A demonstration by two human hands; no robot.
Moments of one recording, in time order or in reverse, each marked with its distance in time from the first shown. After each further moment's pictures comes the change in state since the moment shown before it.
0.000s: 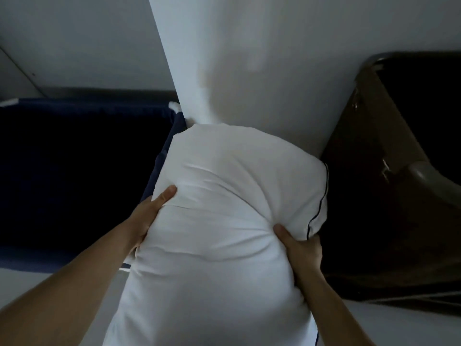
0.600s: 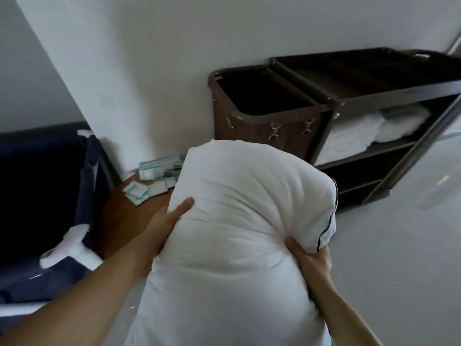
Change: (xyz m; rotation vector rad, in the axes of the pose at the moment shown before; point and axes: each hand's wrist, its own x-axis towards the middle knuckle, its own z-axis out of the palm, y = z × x) left_hand -0.210 -0.058 0.109 0.135 -0.433 0.126; right_hand -0.264 0.101 -0.232 0.211 0.434 -0.039
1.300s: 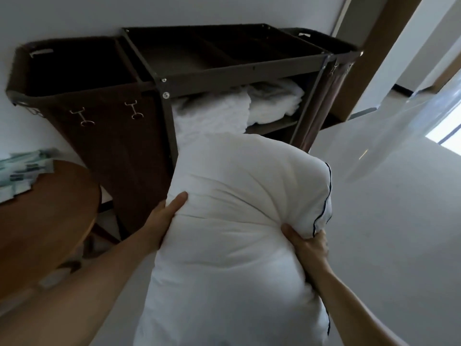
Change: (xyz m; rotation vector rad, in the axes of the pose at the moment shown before) left_hand 0.034 -0.049 0.453 -0.109 -0.236 -0.096; right_hand 0.242 0.010 -0.389 -0.116 0.177 -0.041
